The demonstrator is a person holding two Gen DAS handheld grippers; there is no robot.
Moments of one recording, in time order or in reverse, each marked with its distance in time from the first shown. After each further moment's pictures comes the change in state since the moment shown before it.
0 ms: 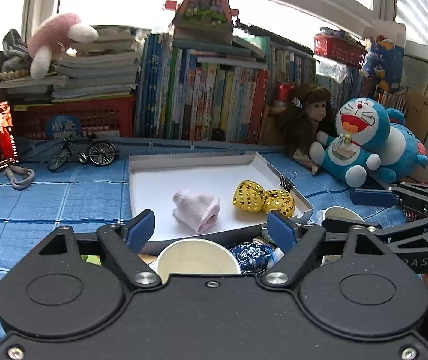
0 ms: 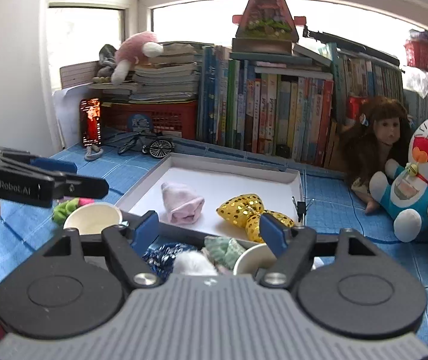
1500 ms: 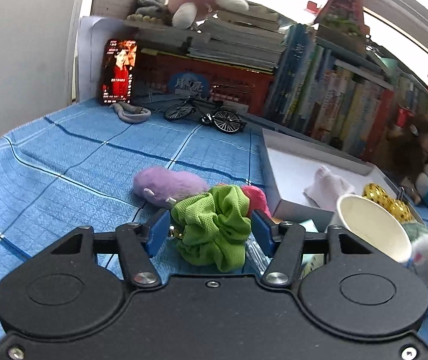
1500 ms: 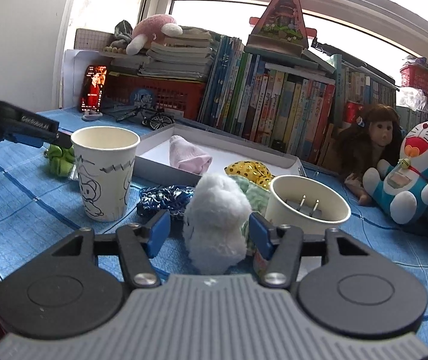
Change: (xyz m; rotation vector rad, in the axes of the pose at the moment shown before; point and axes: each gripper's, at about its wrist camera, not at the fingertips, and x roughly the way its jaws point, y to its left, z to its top) left arm 0.026 0.104 -0.090 -0.309 -0.054 0.336; right arm 0.010 0.048 -0.087 -0.156 -0.055 -0.113
